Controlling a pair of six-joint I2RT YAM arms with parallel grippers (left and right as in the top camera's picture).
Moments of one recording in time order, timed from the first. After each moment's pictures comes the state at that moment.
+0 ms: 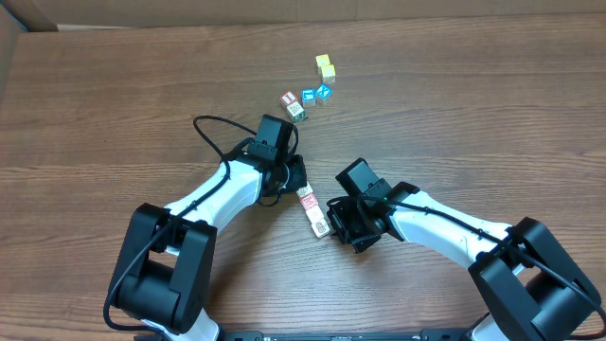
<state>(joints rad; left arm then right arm) -0.37 1.79 1.00 -0.40 0.16 -0.54 0.68 1.73 0.88 -0.42 -0.38 1.72</state>
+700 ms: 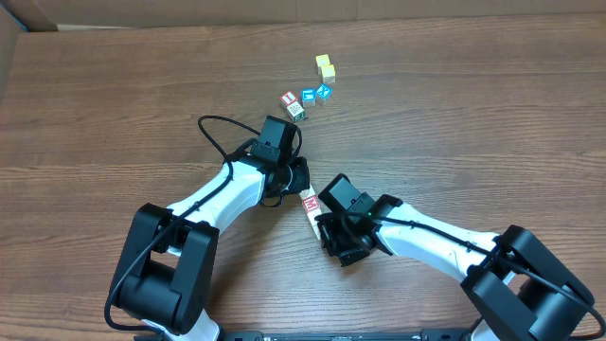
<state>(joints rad) -0.39 1.79 1.00 -0.40 0.16 -0.52 0.81 1.73 0.88 -0.43 -0.31 1.98</state>
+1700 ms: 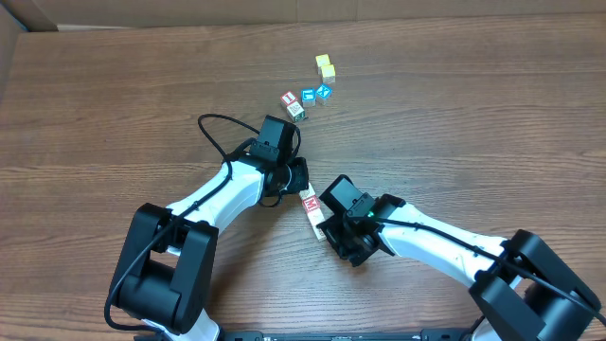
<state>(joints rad) -0.38 1.79 1.00 -0.41 0.16 -0.47 0.81 1.69 0.88 -0.52 -0.21 1.71</state>
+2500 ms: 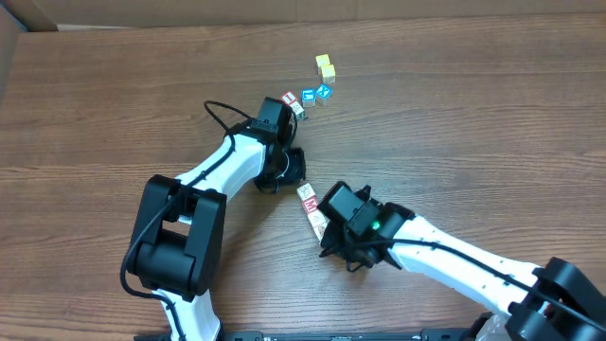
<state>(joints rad) -0.33 1.95 1.20 -0.61 0.24 -0.41 0.88 1.57 0.89 -0.60 -0.11 1.34</state>
